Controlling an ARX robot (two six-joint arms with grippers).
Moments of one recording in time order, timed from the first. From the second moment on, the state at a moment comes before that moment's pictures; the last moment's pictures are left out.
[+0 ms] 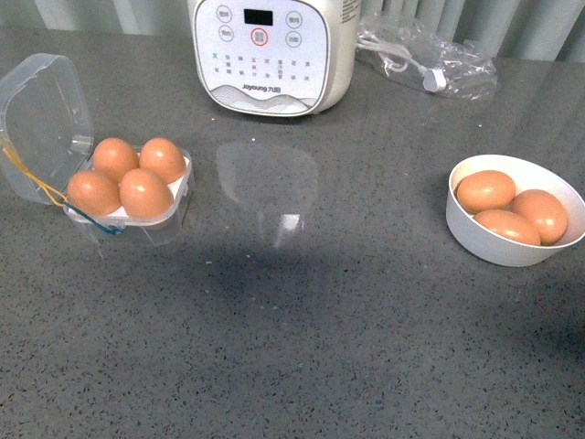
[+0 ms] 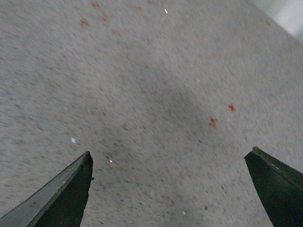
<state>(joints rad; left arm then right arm) 0.22 1.64 0.75 0.37 -0.38 -0.47 0.00 0.00 0.00 0.00 0.00 -0.01</state>
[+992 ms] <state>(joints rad) 0.13 1.30 0.25 1.05 0.13 -0.03 0.00 0.00 0.00 0.00 0.00 -0.01</state>
